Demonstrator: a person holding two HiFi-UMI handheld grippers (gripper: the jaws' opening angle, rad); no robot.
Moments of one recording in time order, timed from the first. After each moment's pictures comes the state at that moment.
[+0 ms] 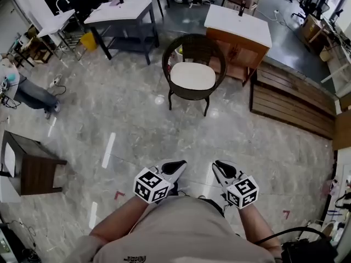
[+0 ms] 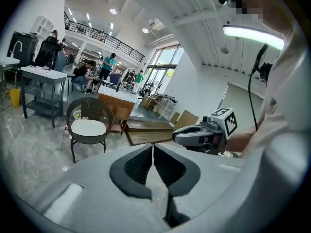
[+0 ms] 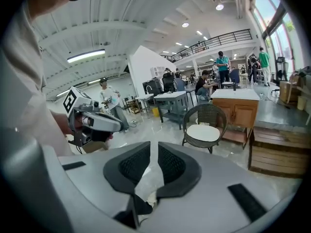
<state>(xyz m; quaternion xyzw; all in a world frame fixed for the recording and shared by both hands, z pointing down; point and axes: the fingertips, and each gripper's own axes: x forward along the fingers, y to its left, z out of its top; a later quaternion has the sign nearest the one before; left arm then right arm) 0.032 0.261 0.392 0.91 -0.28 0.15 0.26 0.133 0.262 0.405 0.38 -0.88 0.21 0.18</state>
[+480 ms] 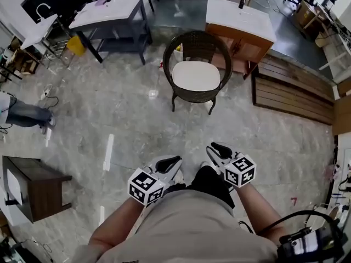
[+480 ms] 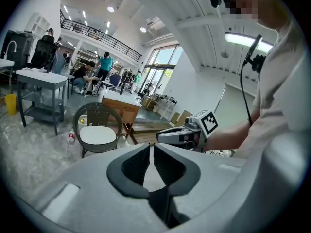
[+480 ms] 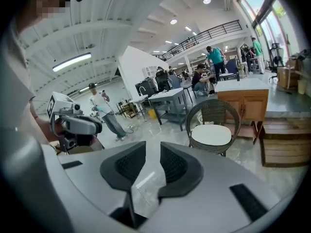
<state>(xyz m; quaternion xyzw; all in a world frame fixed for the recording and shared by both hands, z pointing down) -0.090 0.140 0.383 0.92 -0.26 0.15 0.25 0.018 0.102 0.434 0.40 -0.87 0.27 0.15</state>
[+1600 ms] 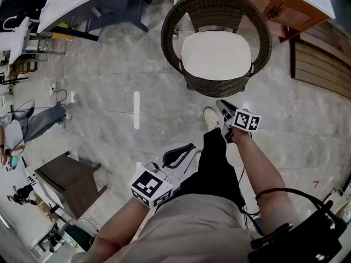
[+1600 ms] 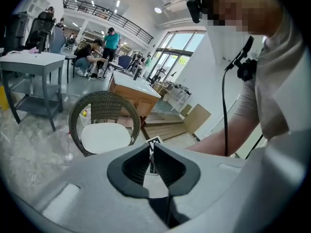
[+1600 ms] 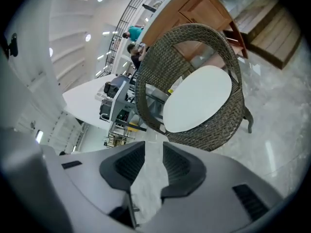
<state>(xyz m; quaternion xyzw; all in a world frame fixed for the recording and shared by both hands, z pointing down) -0.031 -0.195 0.471 0.88 -0.25 0.23 0.32 0.060 -0.277 0.765 0.42 -0.67 0.61 -0.02</state>
